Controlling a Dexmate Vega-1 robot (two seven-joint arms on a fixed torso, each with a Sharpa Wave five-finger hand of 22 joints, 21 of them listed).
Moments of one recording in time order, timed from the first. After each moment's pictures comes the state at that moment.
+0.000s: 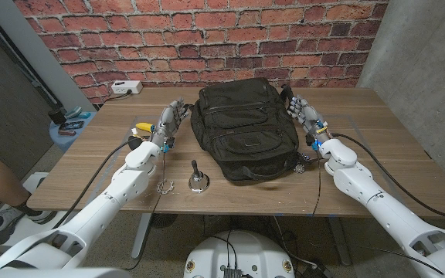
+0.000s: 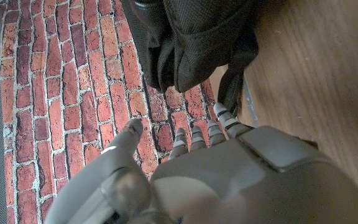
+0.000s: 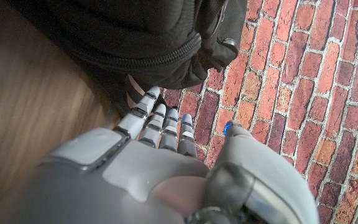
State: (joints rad) left arm 0.84 0.51 0.38 -1.28 -0.65 -0.30 -0.06; left_hand 0.33 0.18 0.65 -0.03 0.19 0.03 0.01 0.19 0.18 -0.04 0.05 0.22 0.19 -0.02 0.08 0.19 0.17 0.05 0.05 0.42 0.17; right arm -0.85 -0.51 -0.37 -1.33 0.64 0.29 0.00; right_hand 0.49 0.16 0.25 0.08 0.18 0.20 -0.02 0.20 0.20 0.19 -0.01 0.20 0.22 0.15 -0.04 0.20 0.28 0.40 -0.04 0.23 0.17
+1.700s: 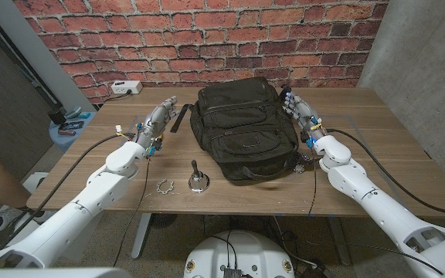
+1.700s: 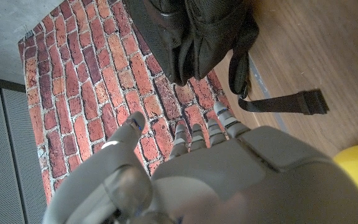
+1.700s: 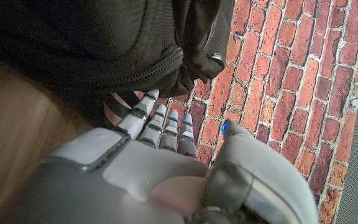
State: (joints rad) left arm 1.01 0.70 0.30 -1.58 -0.58 -0.24 0.04; left_hand 0.39 0.18 0.67 -0.09 0.21 0.07 0.04 0.19 0.18 -0.02 0.06 0.22 0.19 -0.01 0.09 0.19 0.17 0.07 0.06 0.40 0.17; right arm -0.82 -0.49 -0.40 -1.31 0.59 0.32 0.01; right_hand 0.50 0.15 0.28 0.06 0.18 0.21 -0.01 0.20 0.20 0.19 0.00 0.20 0.22 0.15 -0.04 0.20 0.26 0.40 -0.04 0.22 0.17
